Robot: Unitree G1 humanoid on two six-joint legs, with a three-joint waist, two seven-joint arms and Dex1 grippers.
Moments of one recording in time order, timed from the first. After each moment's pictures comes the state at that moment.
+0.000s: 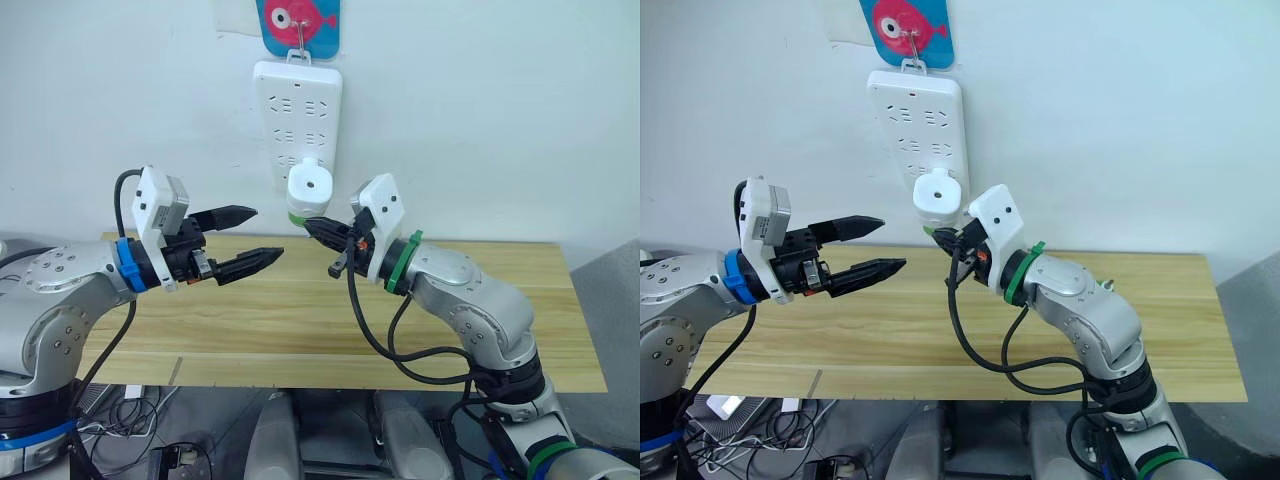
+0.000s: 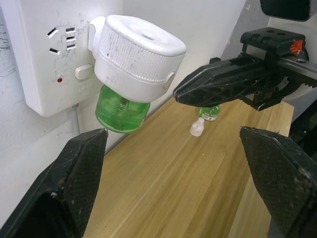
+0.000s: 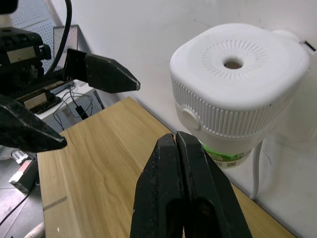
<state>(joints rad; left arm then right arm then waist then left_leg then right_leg) -0.32 0.84 0.32 -0.42 -0.79 0.80 -0.89 -0.60 -0.16 0.24 -0.46 0.46 0.86 0.33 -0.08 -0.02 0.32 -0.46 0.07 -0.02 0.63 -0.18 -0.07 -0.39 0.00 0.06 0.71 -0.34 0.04</state>
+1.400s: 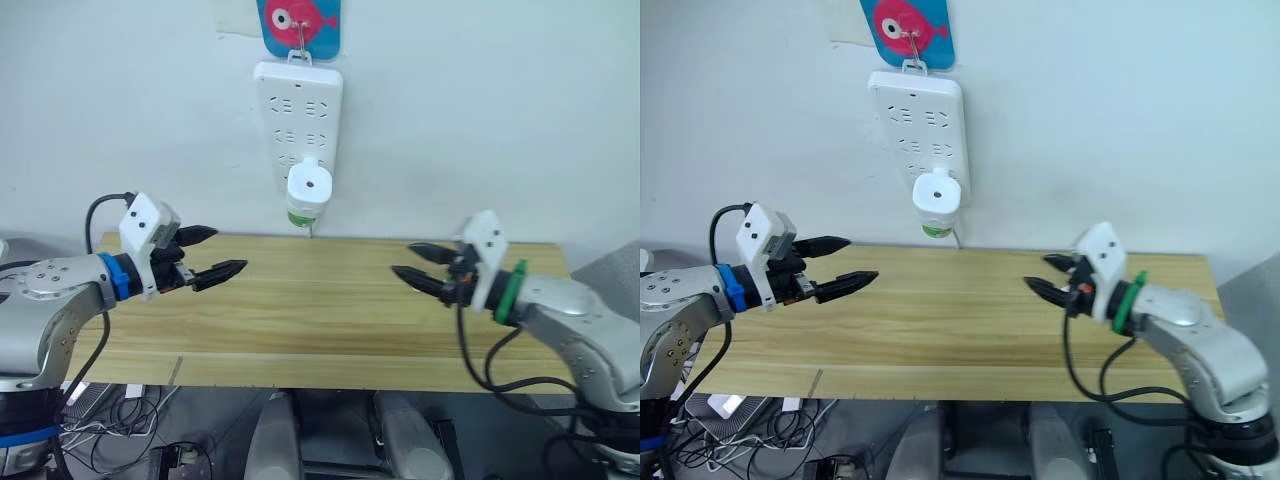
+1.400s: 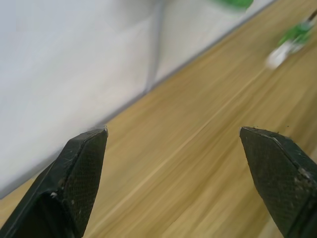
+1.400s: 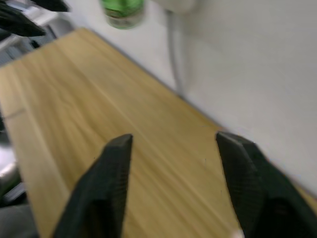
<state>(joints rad) -0.22 0.95 0.23 -0.12 -0.48 0.56 -0.92 -0.22 -0.71 -0.14 -0.54 0.57 0.78 0.66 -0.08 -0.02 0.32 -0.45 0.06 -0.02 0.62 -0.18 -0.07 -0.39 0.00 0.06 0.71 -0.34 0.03</state>
